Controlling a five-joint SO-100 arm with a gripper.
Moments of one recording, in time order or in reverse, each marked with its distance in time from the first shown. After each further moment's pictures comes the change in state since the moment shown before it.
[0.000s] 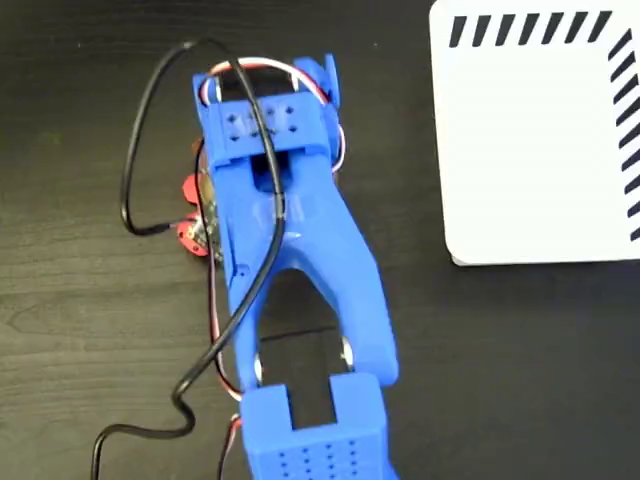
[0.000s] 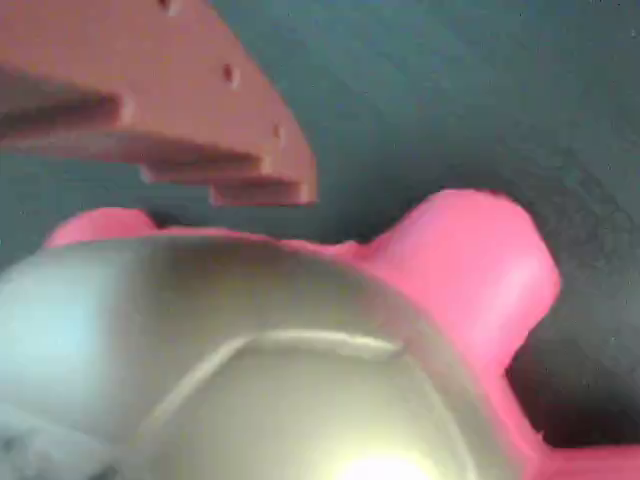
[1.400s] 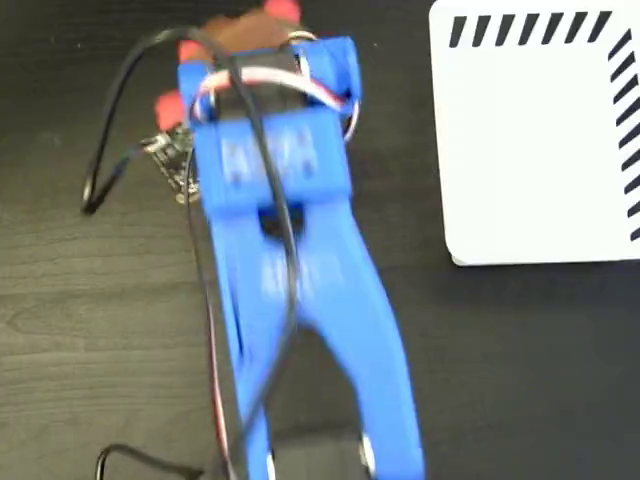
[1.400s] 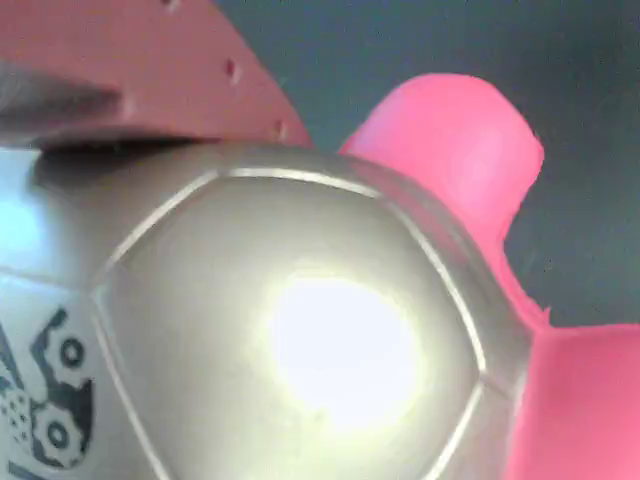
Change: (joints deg) arm 0.6 22.4 -7.1 1.1 18.9
